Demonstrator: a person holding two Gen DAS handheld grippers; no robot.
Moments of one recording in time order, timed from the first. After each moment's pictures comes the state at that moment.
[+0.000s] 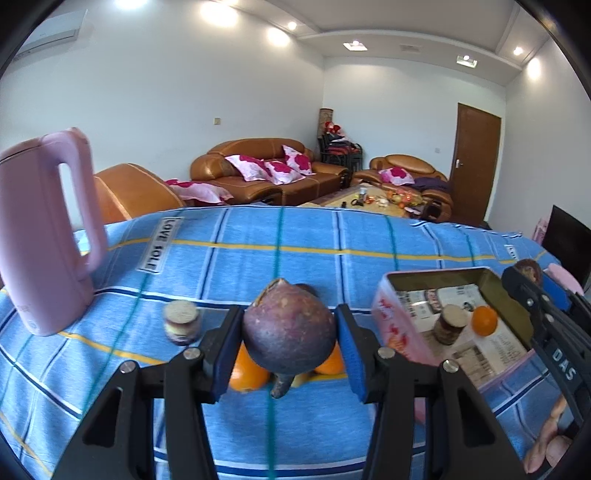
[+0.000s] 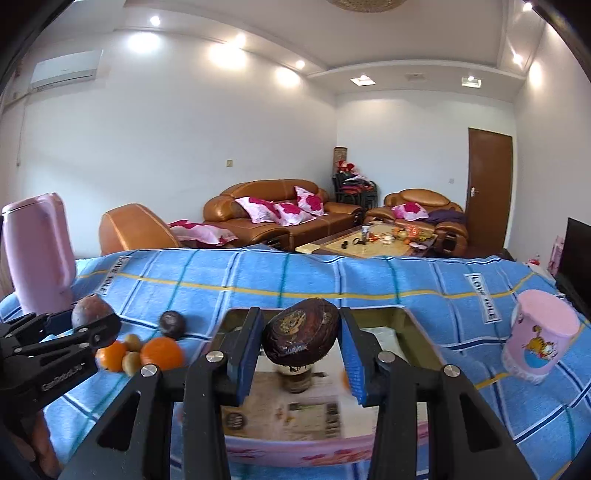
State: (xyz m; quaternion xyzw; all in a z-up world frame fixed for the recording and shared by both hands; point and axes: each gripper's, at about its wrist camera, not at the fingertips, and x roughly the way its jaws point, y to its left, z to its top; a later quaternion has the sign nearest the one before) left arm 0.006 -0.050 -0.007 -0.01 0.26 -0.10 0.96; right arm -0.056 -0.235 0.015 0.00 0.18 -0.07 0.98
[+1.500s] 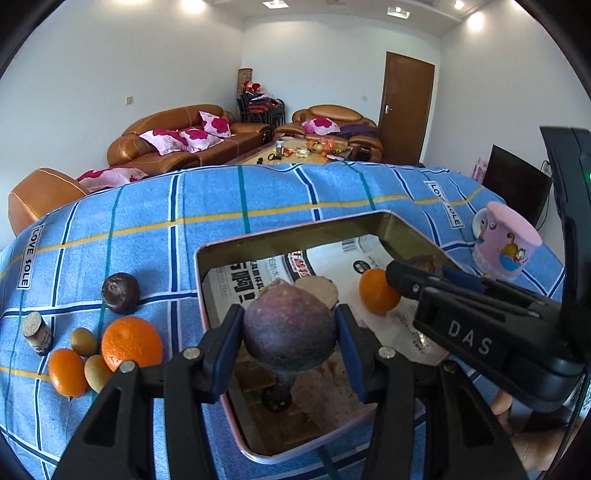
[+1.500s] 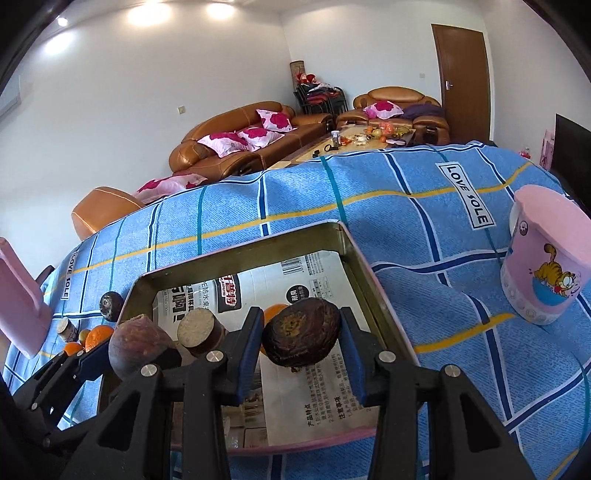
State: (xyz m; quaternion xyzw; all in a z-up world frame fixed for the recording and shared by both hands) left arm 0.008 -0.172 -0.020 0.05 0.33 -0.24 0.91; right arm -0.013 -0.315 -0.016 0.13 0.34 -0.09 0.93
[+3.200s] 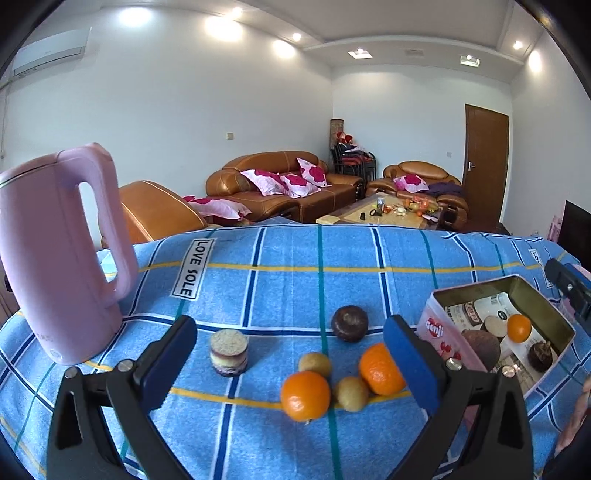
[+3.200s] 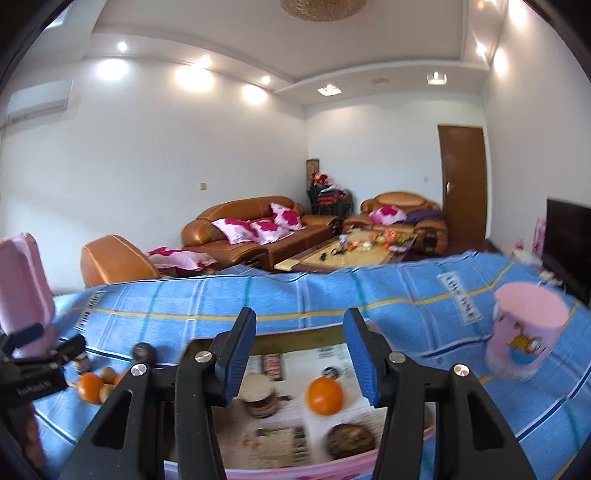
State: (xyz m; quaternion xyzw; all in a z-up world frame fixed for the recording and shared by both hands) left arm 0.020 -0.018 0.000 0.02 0.23 -0.06 0.97; right arm -0.050 -0.250 0.021 0.05 0.15 -0.09 0.98
